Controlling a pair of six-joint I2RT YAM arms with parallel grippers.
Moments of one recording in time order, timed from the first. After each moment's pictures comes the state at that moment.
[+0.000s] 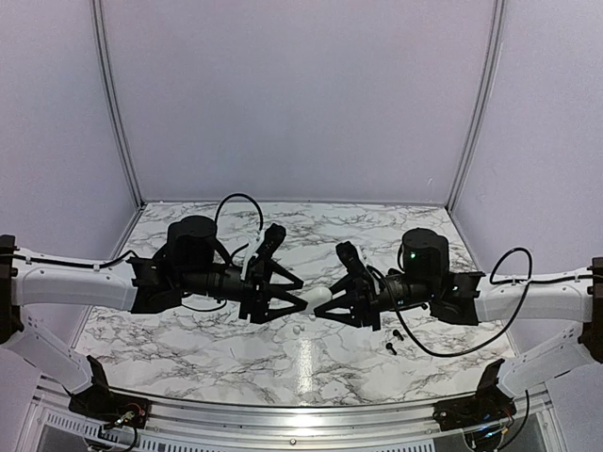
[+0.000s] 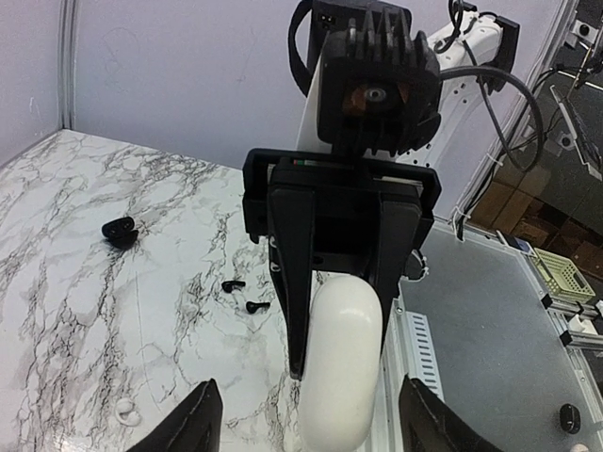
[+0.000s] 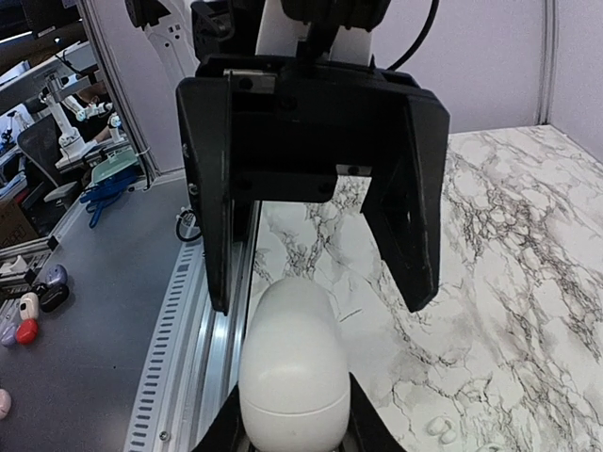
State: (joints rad) left arm -0.97 1.42 0.83 0.35 0.59 -0.16; right arm 0.88 1.26 0.66 0.33 -0.73 0.01
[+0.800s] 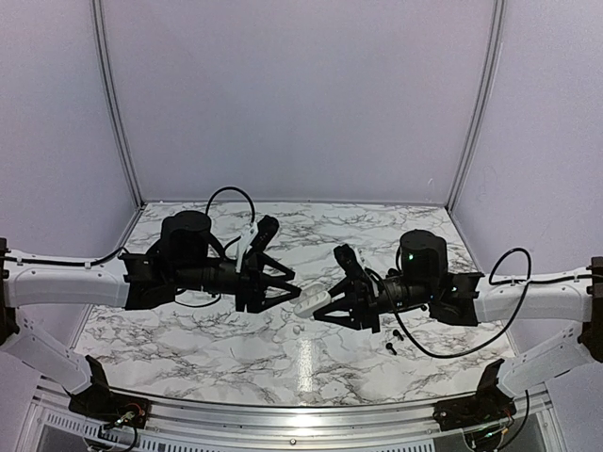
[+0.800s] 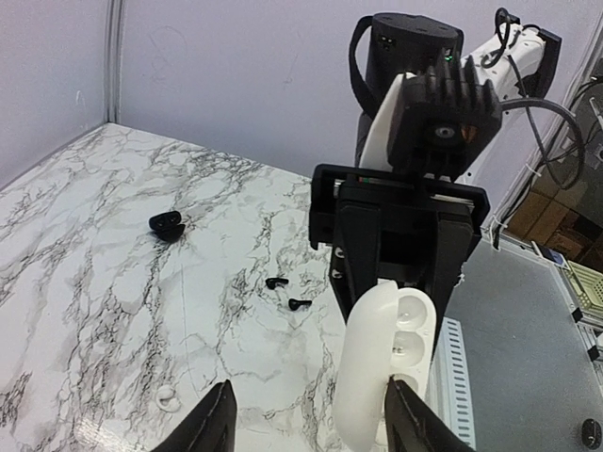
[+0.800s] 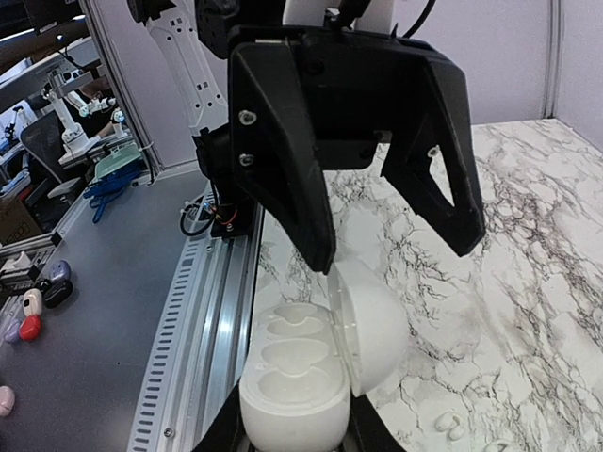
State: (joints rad) left arm -0.95 1.38 0.84 0.27 0.50 -0.14; right arm 0.89 1.26 0.66 0.32 -0.73 0.01
